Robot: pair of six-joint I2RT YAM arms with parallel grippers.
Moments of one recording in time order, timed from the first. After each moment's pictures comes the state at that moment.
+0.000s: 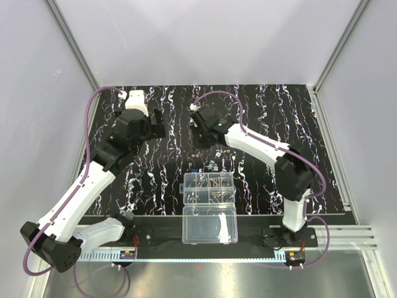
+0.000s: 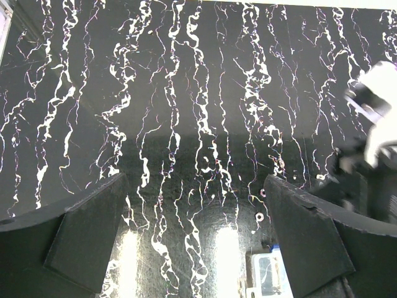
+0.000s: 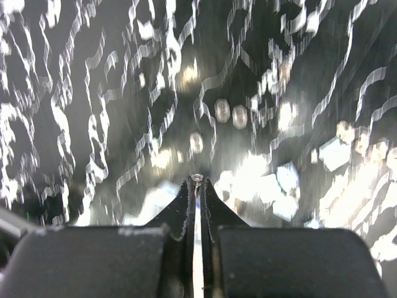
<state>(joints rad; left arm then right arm) -0.53 1.06 1.15 -0.53 -0.42 -0.29 0.79 1.92 1.62 -0.61 0.03 0.47</state>
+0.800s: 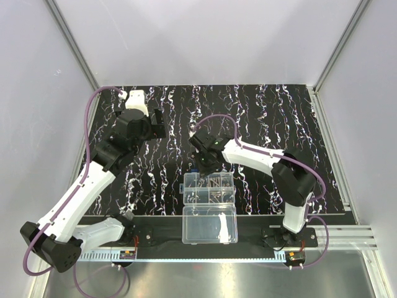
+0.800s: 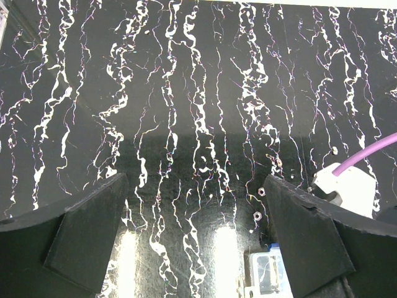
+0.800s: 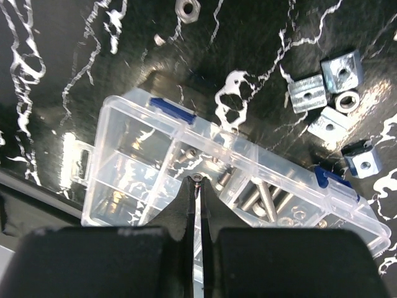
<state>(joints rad) -0.53 1.06 1.16 -0.53 -0.41 -0.29 0.88 1.85 1.36 -0.66 -0.04 0.50</state>
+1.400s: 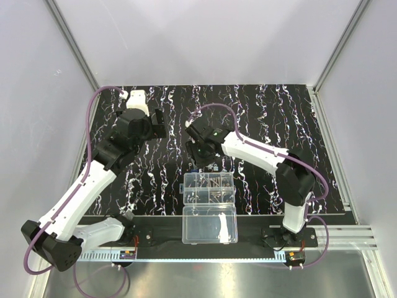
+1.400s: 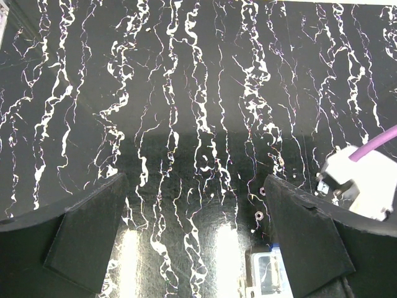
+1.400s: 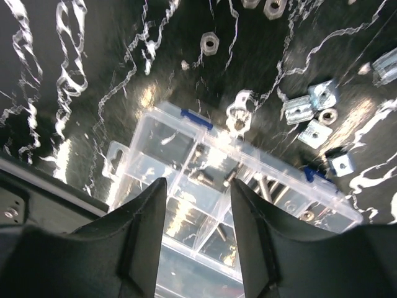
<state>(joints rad) -0.53 1.07 1.16 -0.53 -0.42 -0.29 0.88 1.86 1.51 -0.77 -0.01 0.46</state>
